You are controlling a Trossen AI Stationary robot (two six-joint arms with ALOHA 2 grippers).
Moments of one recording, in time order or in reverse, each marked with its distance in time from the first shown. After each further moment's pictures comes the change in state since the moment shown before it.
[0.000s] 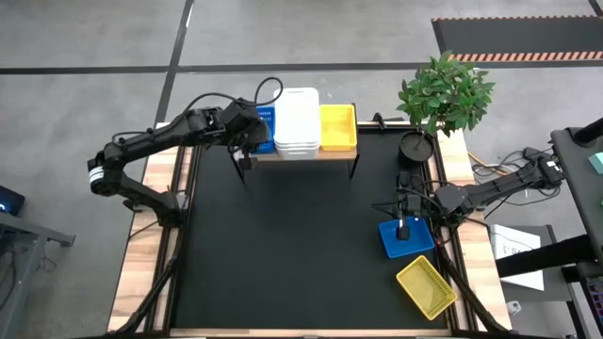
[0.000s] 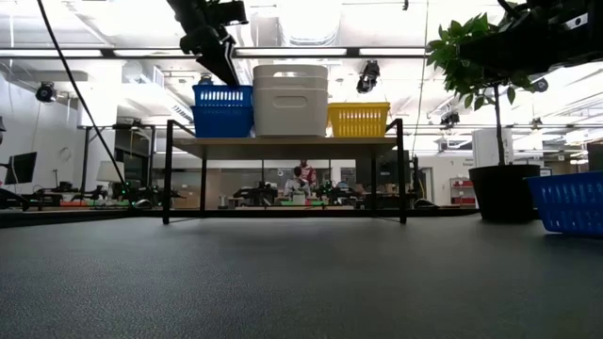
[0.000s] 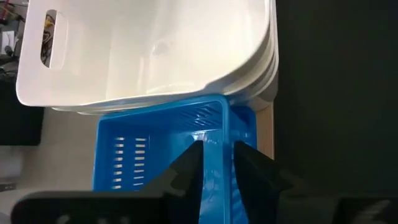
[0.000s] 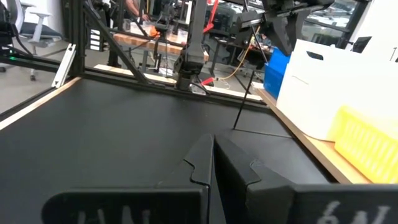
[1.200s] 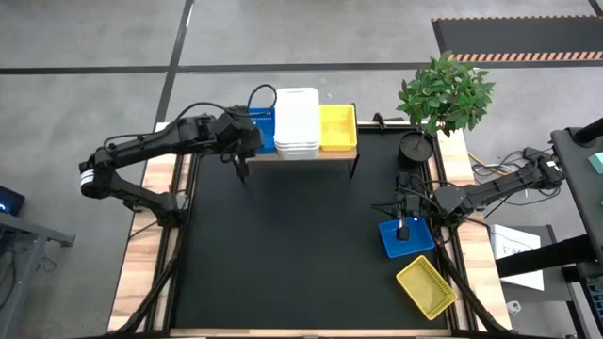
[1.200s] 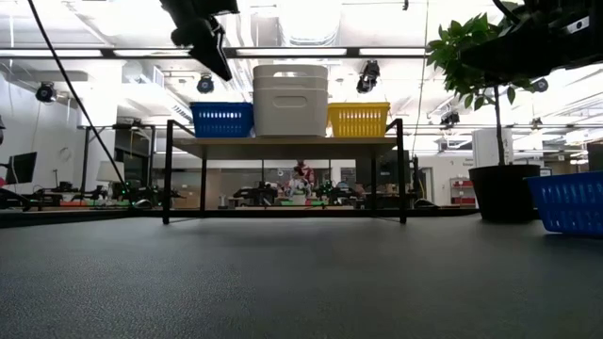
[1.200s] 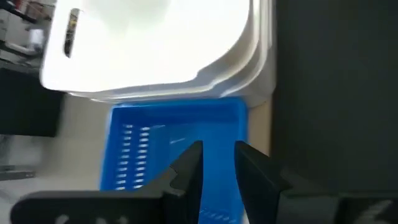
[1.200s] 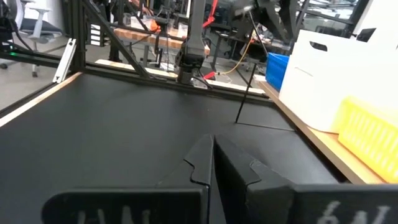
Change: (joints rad) left arm -0.082 -0.079 -0.062 0.017 -0.108 -0.080; right arm 0.000 0.000 0.000 -0.027 0.000 0.023
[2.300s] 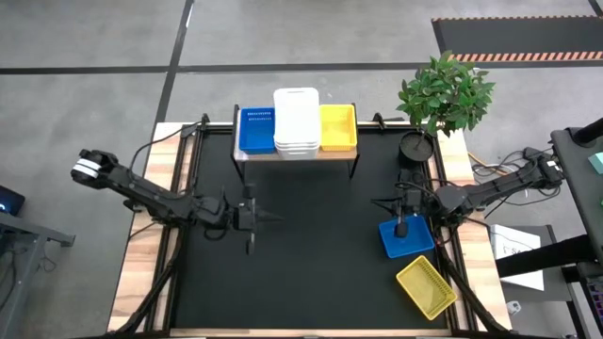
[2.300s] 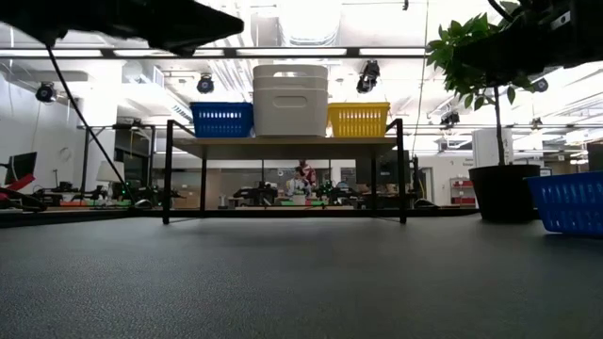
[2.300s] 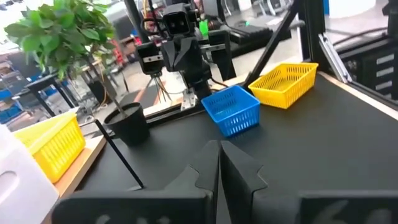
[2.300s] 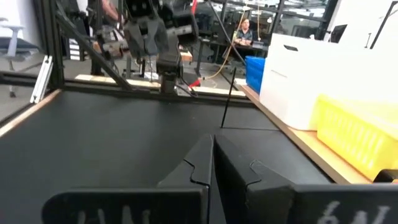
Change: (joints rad) left arm -0.635 -0.122 -0.860 1.483 -0.040 -0.160; right arm 0.000 0.013 0.000 0.052 0.079 0.045
